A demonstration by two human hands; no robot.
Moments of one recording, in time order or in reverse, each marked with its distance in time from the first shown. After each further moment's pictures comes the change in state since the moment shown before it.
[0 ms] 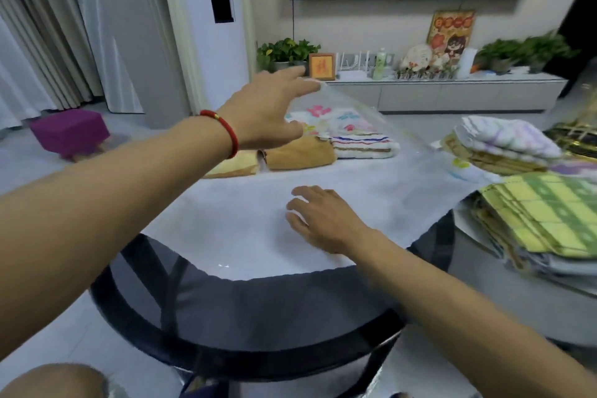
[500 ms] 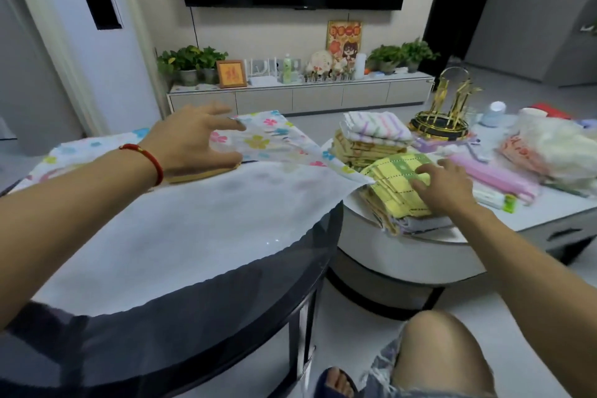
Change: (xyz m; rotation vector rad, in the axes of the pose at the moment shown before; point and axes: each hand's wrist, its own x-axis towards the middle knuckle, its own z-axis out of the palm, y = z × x) left_hand 0.027 0.056 0.040 -0.002 -0.044 0.082; right_hand -0.242 0.265 -0.103 -0.112 0.173 1.074
